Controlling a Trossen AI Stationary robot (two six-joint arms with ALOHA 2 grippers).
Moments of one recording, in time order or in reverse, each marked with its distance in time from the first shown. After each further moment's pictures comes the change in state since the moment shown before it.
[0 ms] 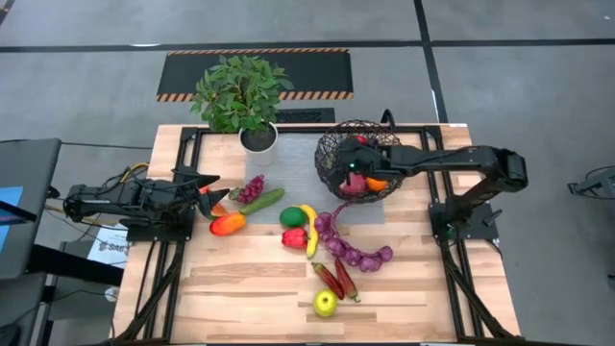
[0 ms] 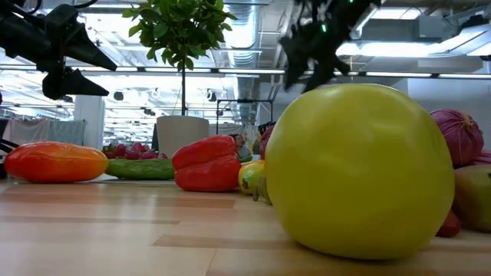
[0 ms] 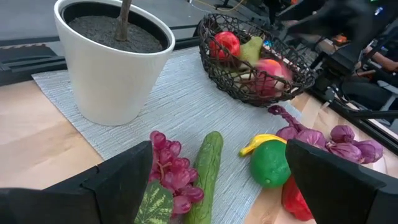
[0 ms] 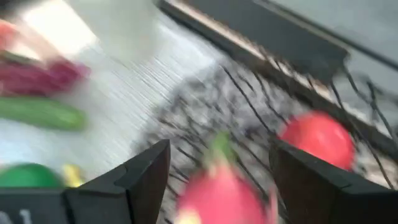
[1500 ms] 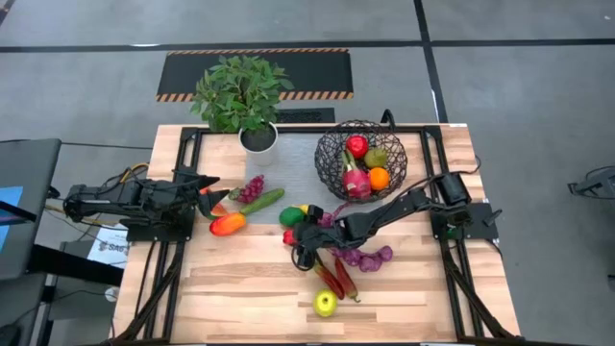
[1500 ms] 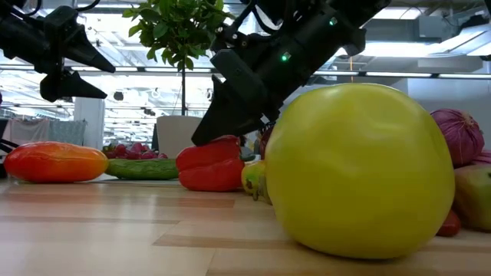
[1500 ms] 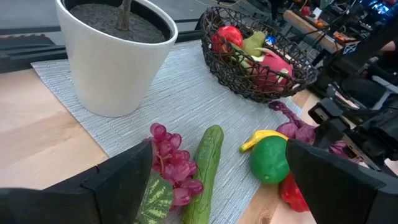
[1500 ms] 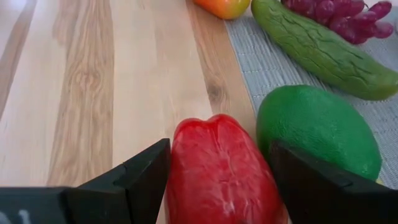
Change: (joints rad) left arm 0.000 0.000 0.000 -0.025 0.011 -0.037; right arm 0.385 0.524 0.048 0.532 -0.165 -0.247
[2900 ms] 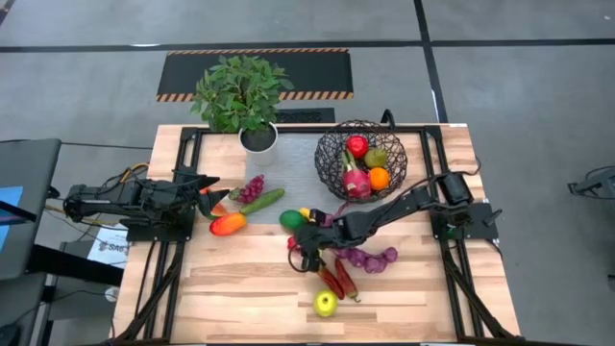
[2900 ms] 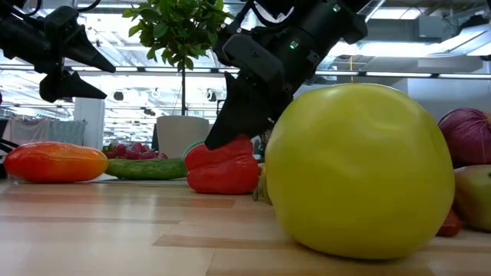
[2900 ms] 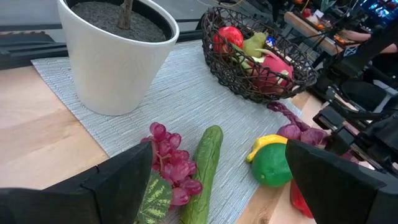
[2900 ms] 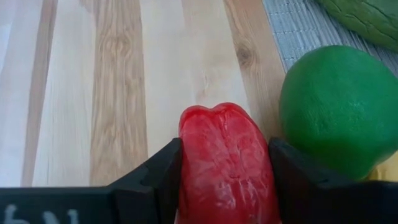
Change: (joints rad) left arm 0.000 0.000 0.000 -0.001 -0.002 -0.017; right arm 0.007 -0.007 0.057 -0.194 -0.140 0.070
